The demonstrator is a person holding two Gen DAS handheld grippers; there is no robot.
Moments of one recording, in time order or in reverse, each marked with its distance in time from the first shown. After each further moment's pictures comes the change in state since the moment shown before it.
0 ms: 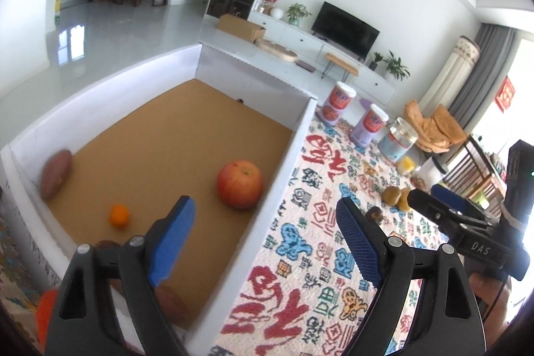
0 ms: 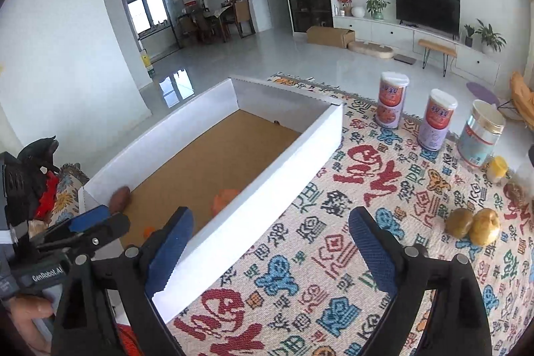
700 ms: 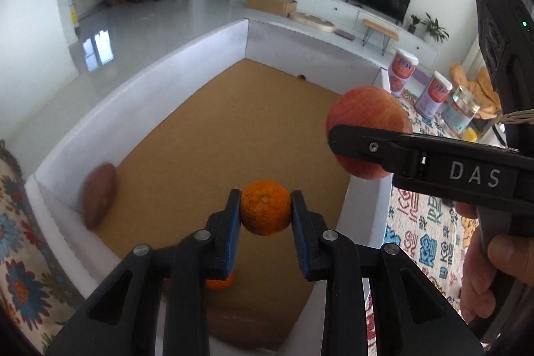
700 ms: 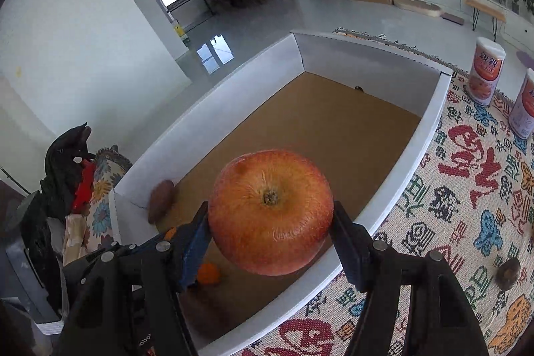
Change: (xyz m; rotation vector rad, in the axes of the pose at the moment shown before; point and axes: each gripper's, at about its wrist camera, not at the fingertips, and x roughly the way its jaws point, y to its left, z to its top) left arm 0.049 0.063 0.024 0.069 0.119 0.249; right arm 0.125 0.100 0.042 0.013 0.229 0.252
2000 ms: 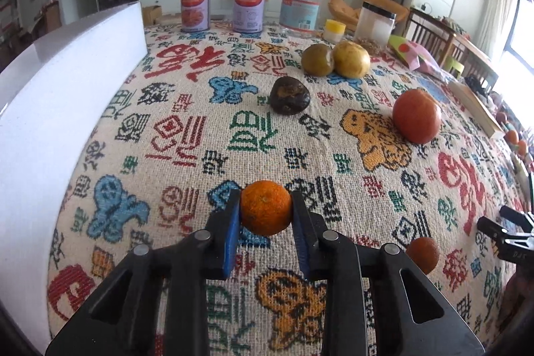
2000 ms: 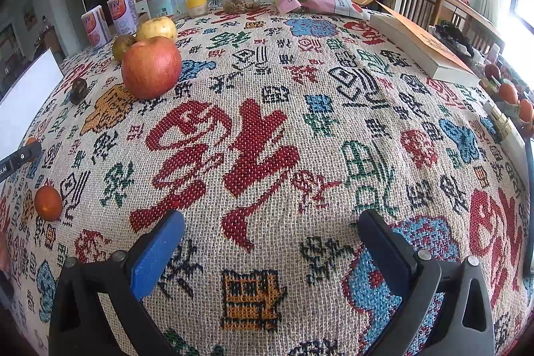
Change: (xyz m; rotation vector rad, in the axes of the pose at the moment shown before) left arm 0.059 -0.233 -0.116 0.431 0.021 -0.335; right arm -0.225 -0.284 -0.377 0.596 -0.163 -0.796
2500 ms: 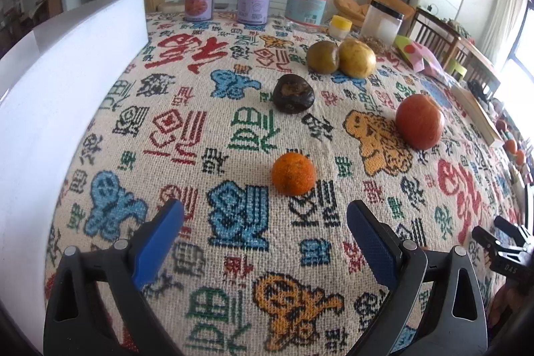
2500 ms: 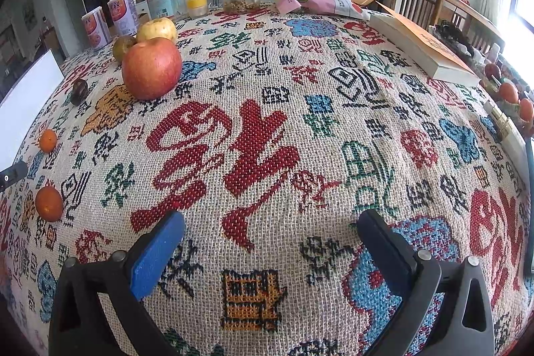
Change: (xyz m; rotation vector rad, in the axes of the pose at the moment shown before) left arm 0.017 -0.006 0.017 -0.031 0.037 0.007; right arm 0.000 0.001 0.001 0.000 -0.002 0.003
